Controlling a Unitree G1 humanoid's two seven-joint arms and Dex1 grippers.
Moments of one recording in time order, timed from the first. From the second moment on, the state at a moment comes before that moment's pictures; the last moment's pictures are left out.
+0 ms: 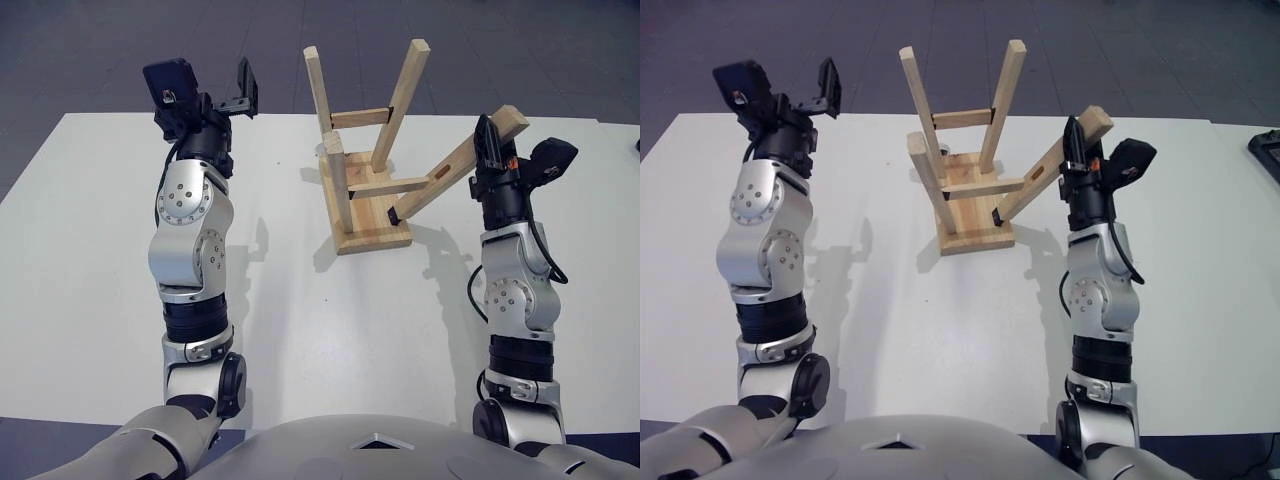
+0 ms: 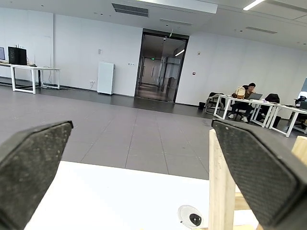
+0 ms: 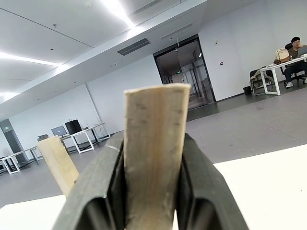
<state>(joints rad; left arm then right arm) -0.48 0.06 0.14 -0.28 -0.19 0.48 0.10 -0.21 -0.17 -0.17 -0.13 0.58 0.12 0.12</state>
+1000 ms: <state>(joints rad) -0.47 0.05 0.10 -0.34 -0.21 0.46 -0.02 -0.31 -0.23 -0.05 -0.01 0.54 0.08 0.07</state>
